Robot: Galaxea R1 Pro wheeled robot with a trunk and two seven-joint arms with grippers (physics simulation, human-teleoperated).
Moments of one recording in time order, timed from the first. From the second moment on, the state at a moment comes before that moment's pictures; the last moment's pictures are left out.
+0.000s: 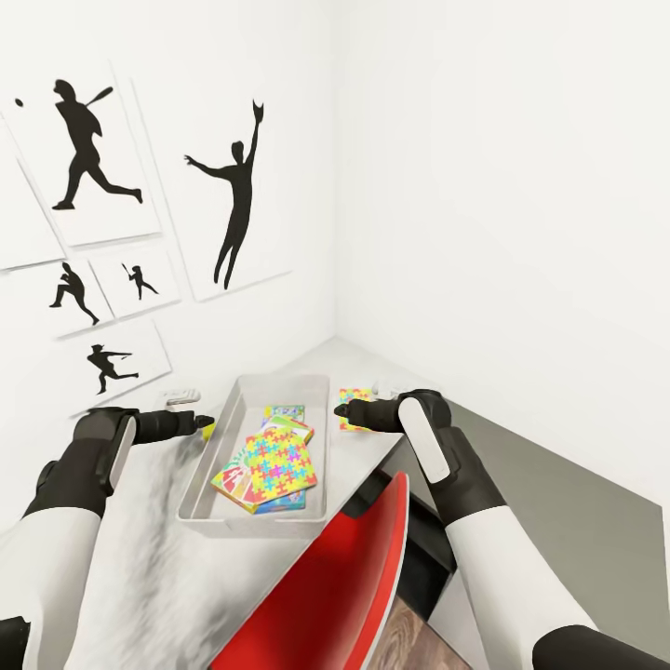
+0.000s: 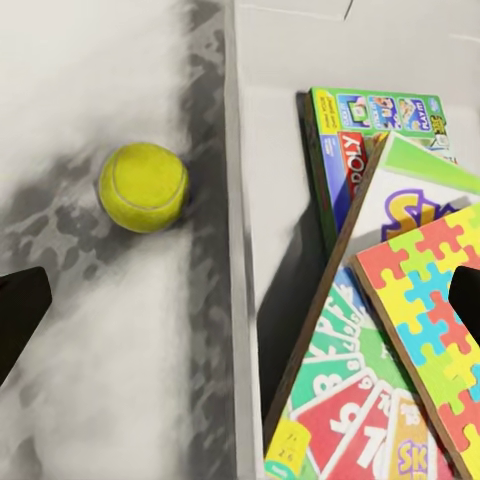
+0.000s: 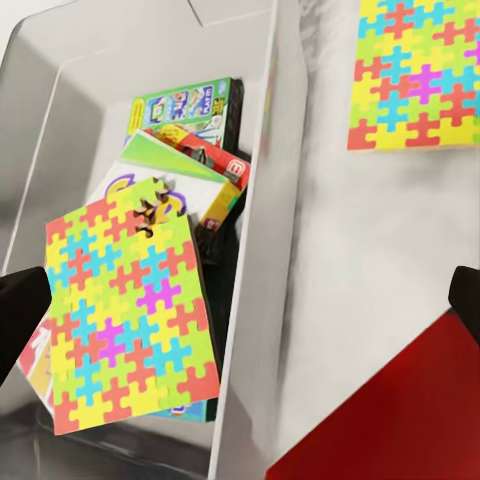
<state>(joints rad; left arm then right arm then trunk) -0.83 0.20 0.21 -0.97 -0.11 0.84 -0.47 -0.83 0.17 0.16 -1.13 -0.58 0.97 -0.26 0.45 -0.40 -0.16</state>
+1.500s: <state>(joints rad) -0.83 0.19 0.21 -0.97 -0.11 0.84 -0.48 -0.83 0.17 0.16 -1.10 -0.58 0.97 -0.26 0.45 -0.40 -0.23</state>
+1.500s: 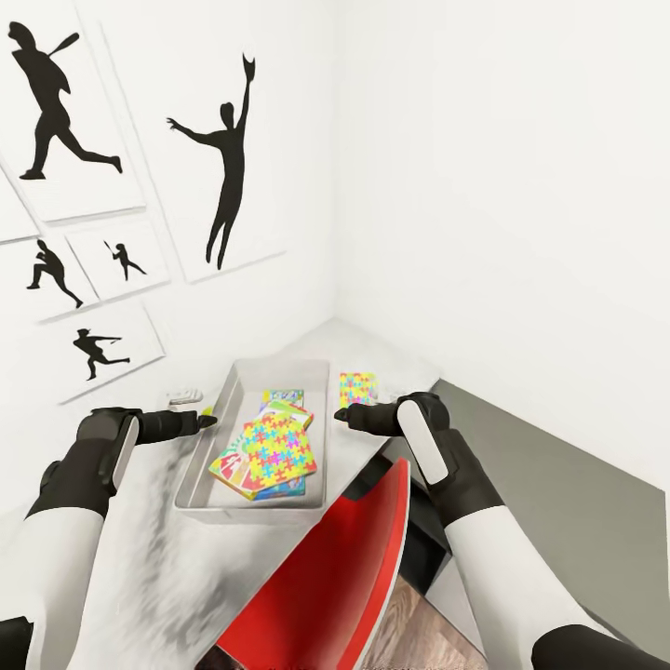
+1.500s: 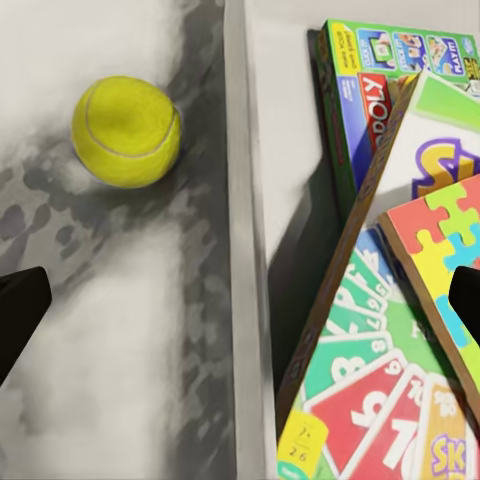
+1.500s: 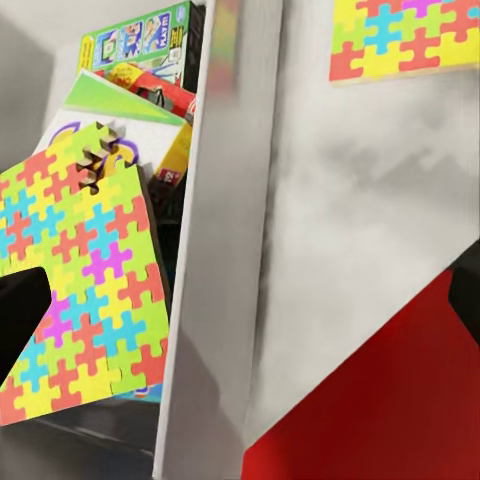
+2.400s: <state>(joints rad) -0.83 0.19 0.21 -0.97 -0.11 0.84 -0.48 -0.83 0.17 0.16 -1.10 -0.58 0.97 -0.26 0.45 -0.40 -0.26</state>
